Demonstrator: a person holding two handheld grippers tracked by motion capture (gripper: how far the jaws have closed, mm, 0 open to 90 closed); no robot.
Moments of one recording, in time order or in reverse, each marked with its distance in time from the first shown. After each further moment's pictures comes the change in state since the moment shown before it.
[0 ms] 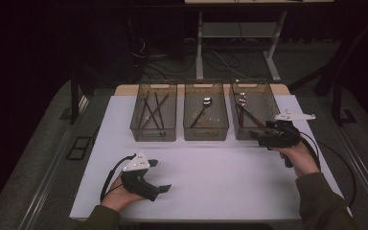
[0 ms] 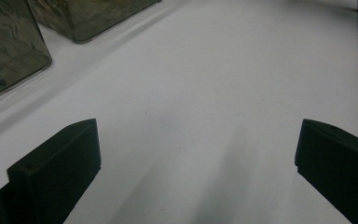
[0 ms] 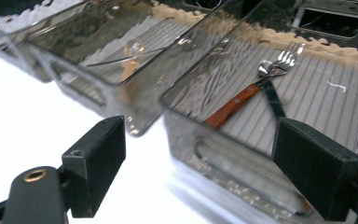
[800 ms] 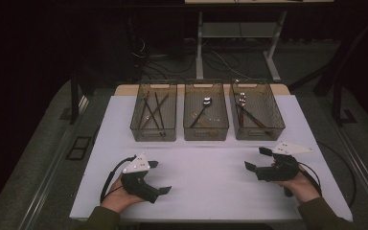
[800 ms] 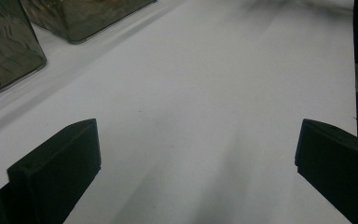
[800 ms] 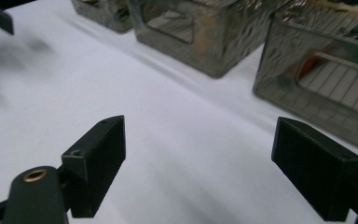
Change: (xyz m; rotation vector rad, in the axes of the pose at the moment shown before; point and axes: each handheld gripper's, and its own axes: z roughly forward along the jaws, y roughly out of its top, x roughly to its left) left arm -0.004 -0.001 -0.001 0.010 -0.003 0.014; right arm 0.046 -0.062 -0.025 0.001 0.138 -0.072
